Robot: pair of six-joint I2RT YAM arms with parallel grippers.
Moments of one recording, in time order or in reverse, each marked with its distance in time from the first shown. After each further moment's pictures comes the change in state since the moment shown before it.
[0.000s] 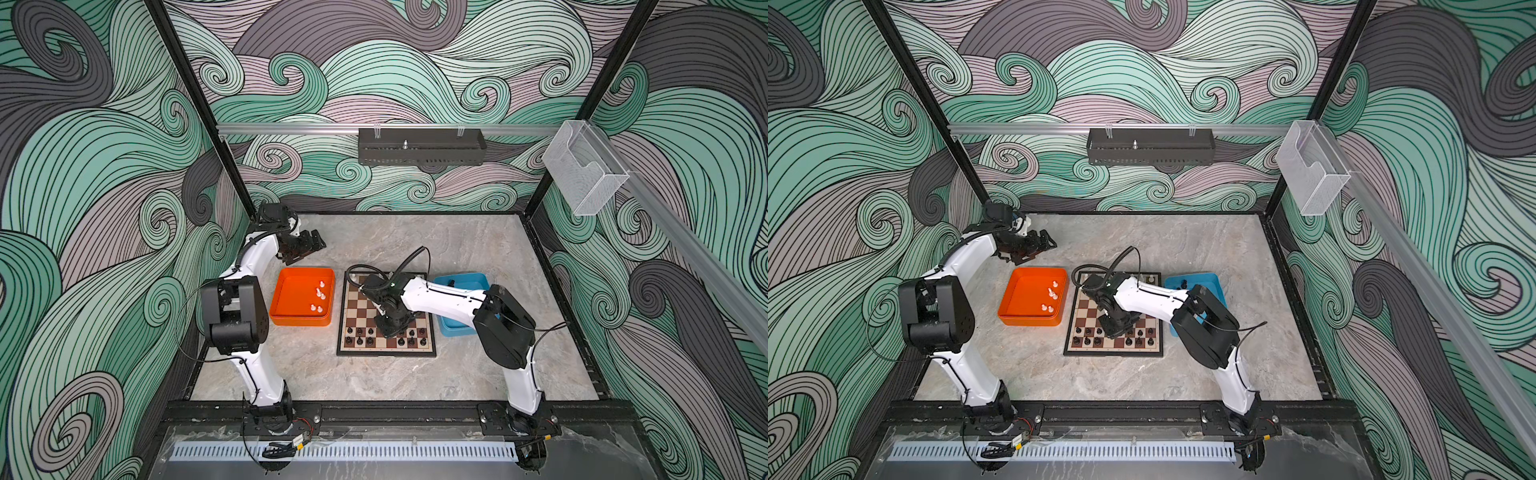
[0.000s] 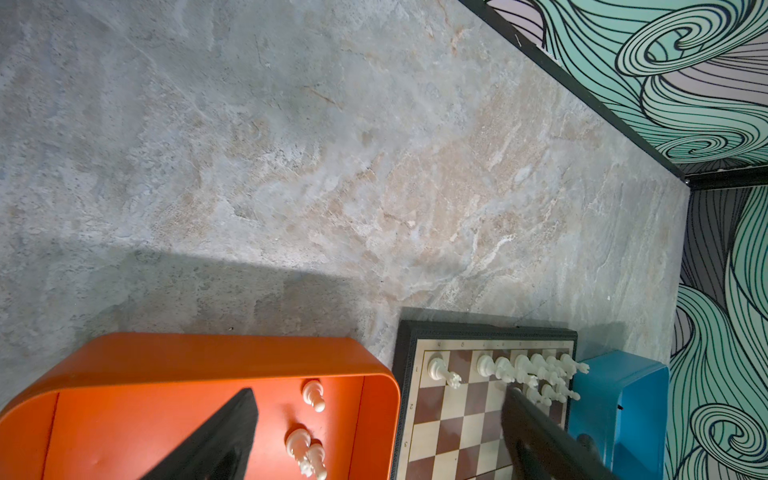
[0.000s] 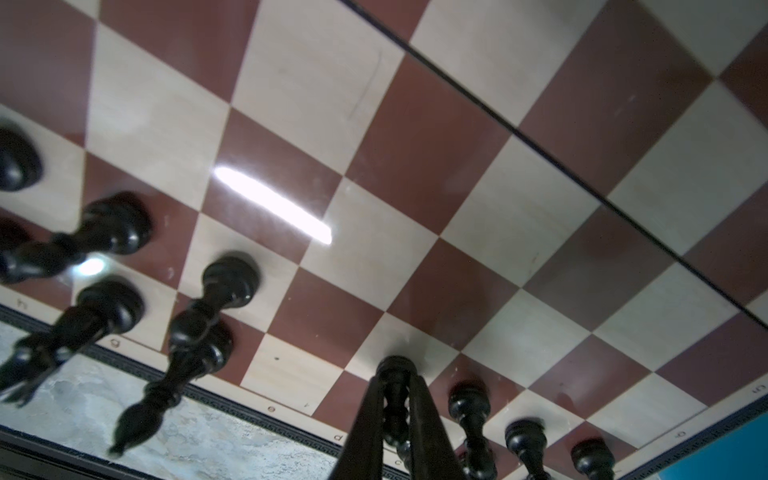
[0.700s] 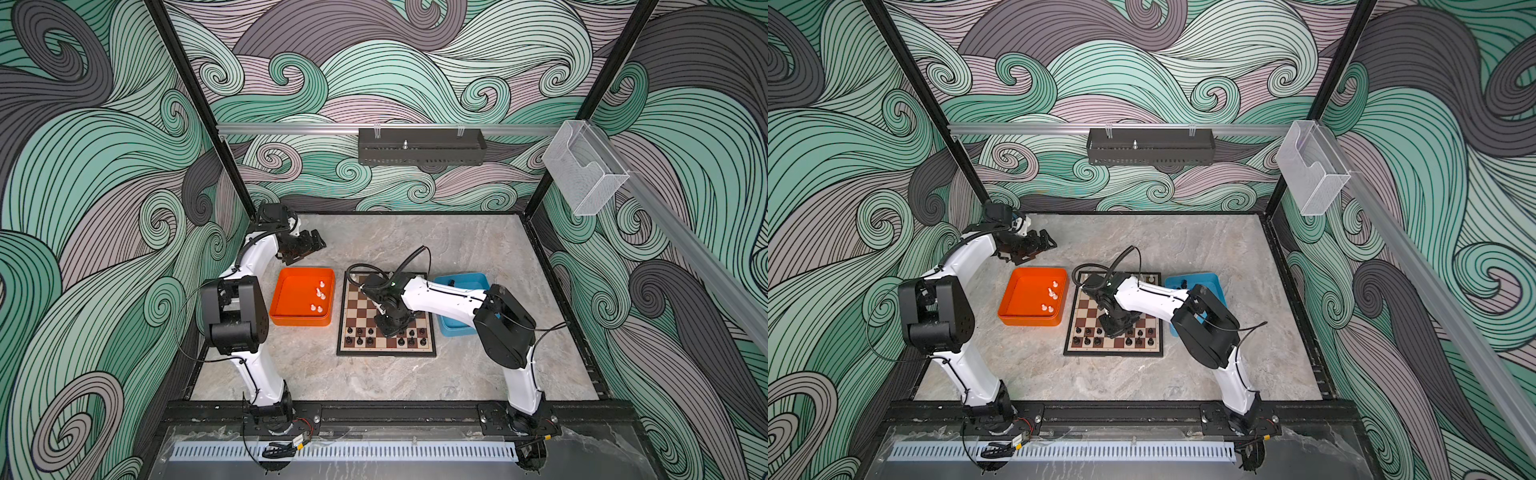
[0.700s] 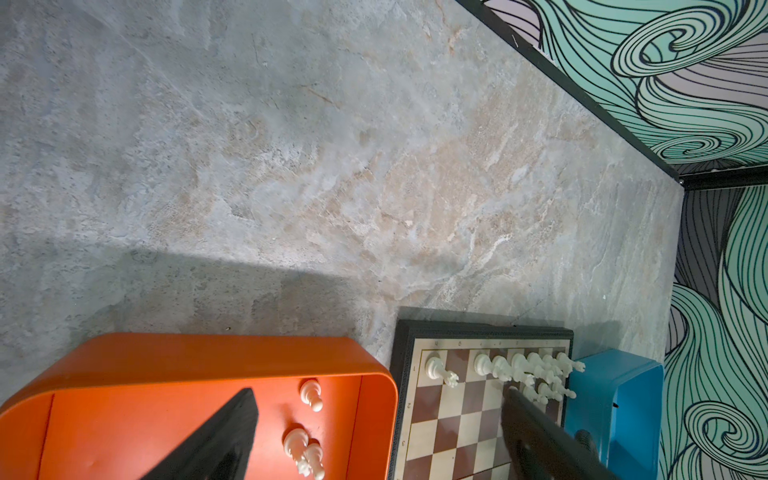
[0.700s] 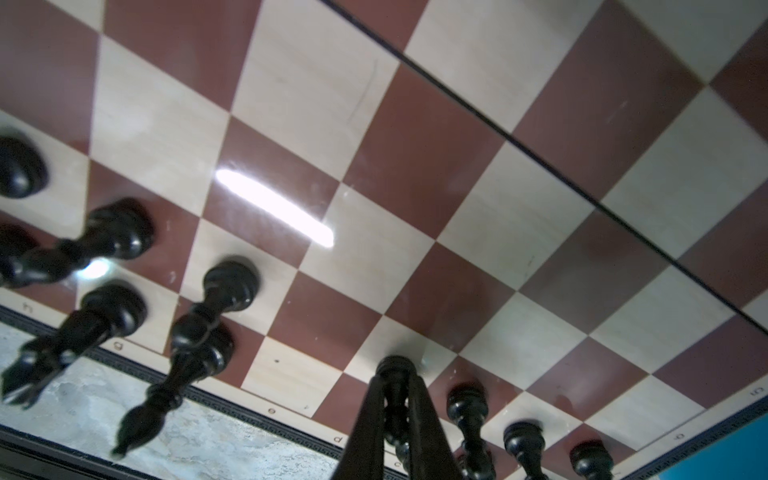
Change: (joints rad) left arm 0.006 0.000 0.000 0.000 0.009 -0.003; right arm -0.005 0.000 0.000 0.005 -0.001 0.000
